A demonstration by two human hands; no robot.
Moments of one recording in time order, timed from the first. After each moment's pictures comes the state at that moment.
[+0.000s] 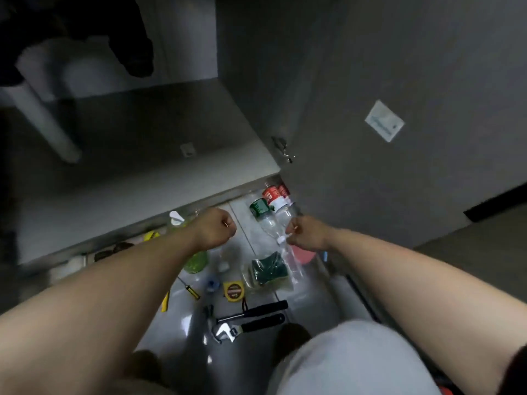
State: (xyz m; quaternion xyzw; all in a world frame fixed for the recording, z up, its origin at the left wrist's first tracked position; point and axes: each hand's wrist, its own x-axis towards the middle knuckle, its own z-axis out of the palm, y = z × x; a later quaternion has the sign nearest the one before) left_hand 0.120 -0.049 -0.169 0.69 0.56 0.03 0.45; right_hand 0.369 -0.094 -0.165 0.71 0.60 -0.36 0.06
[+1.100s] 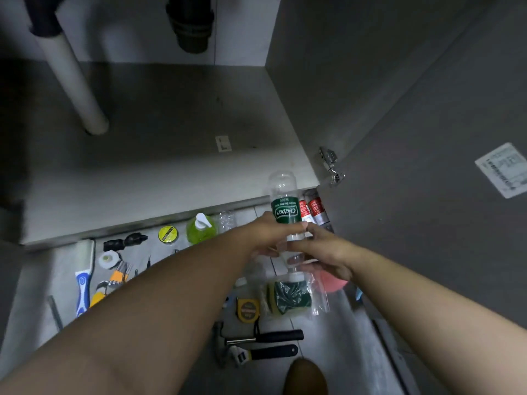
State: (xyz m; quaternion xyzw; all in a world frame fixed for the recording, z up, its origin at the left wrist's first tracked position) left_hand 0.152 0.002 -0.210 0.43 0.50 0.11 0.74; right_hand 0.318 -0.030 -0.206 0.68 0.36 -0.64 -0.11
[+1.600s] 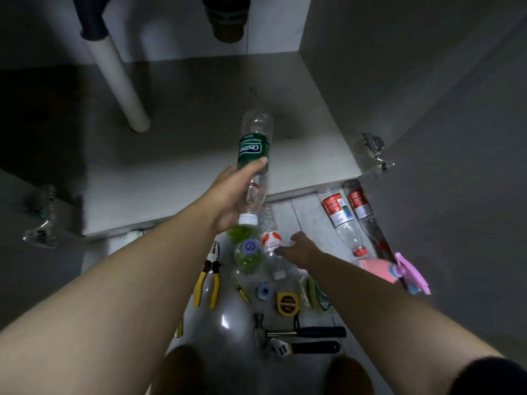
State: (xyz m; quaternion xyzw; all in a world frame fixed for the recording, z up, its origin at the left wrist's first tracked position) left_hand 0.030 0.035 -0.198 0.23 0.52 0.36 0.74; right_hand 0.219 -0.024 -0.305 0.74 0.42 -0.52 0.00
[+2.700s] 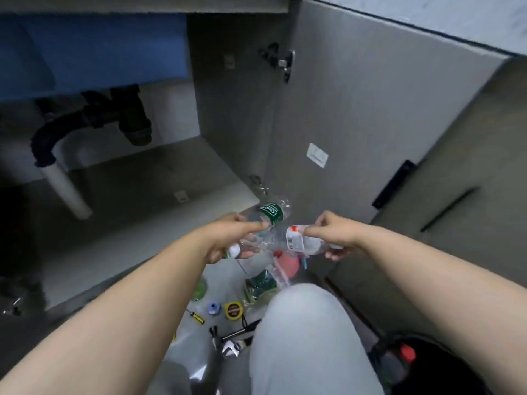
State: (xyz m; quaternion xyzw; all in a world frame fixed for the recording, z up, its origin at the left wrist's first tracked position) left_hand 0.152 -0.099 -0.042 0.47 0.51 0.13 0.71; right_hand 0.396 -0.177 -0.019 0.78 0.40 -0.46 -0.13
